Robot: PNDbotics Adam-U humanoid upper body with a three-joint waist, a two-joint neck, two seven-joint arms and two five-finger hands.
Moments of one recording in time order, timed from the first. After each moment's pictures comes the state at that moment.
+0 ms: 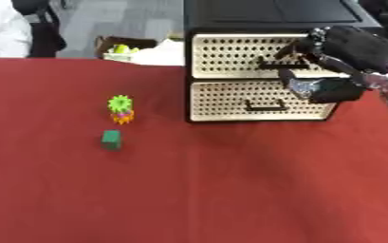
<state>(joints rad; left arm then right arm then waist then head) -0.29 0.22 0.05 -1.98 0.06 -0.24 0.09 -0.55 -1.09 0.08 -1.55 0.67 -0.41 0.05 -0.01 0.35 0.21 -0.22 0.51</state>
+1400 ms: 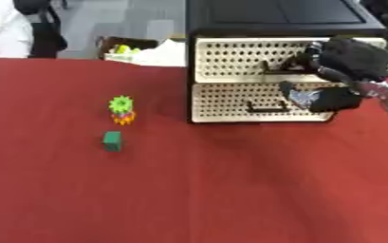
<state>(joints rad) -0.30 0.22 0.05 -1.98 0.06 -0.24 0.08 -0.55 -1.08 0.07 -1.53 0.71 -0.43 0.10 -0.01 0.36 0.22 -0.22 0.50</state>
